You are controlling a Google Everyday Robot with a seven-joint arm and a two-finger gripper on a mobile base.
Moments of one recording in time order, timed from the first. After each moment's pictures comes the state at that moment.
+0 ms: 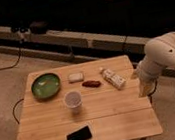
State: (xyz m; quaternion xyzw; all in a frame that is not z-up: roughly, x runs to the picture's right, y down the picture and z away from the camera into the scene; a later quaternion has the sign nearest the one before) arm 0.212 0.103 0.674 -0.27 -0.15 0.04 0.95
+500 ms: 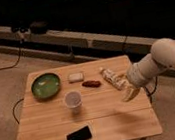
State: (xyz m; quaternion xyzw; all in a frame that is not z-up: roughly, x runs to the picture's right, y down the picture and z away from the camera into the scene) arm 0.148 0.102 0.645 -0.25 -0.31 0.04 0.92
